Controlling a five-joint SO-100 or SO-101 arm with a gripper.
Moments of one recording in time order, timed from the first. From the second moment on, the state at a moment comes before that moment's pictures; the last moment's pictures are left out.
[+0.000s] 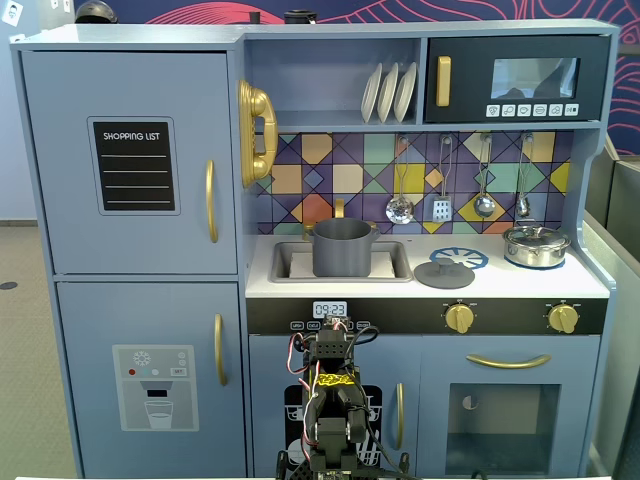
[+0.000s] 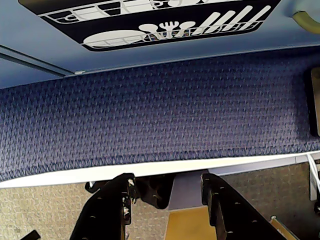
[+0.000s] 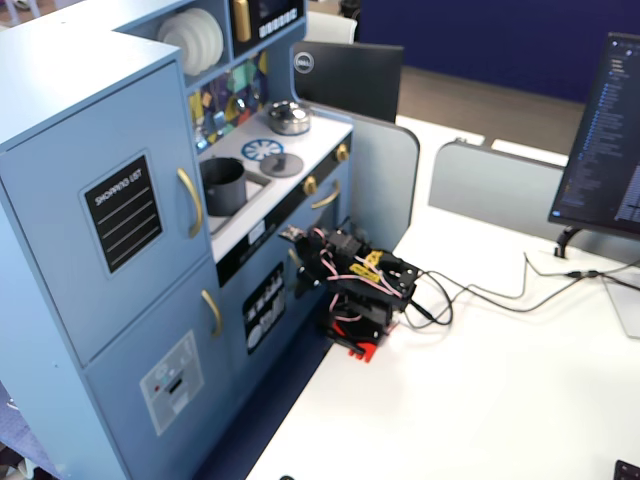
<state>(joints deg) -1.6 182.5 171.9 77.2 -86.3</state>
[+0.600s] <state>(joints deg) 2.0 182.5 171.9 77.2 -86.3</state>
